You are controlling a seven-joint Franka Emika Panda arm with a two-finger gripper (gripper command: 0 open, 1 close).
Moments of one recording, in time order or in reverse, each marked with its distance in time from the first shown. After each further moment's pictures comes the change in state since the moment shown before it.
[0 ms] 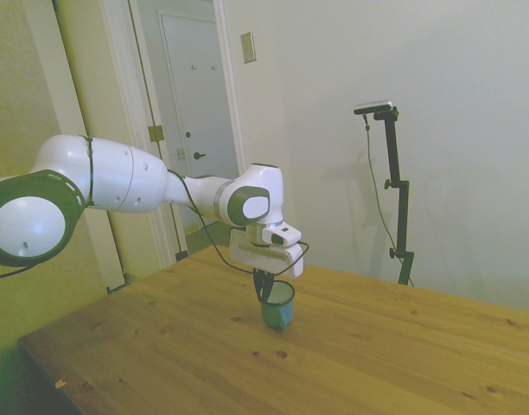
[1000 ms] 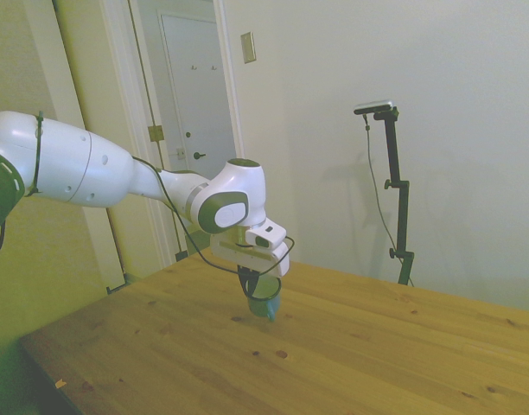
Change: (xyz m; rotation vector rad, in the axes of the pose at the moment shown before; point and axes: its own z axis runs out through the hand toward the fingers) arm -0.049 0.024 -0.024 0.148 0.047 -0.081
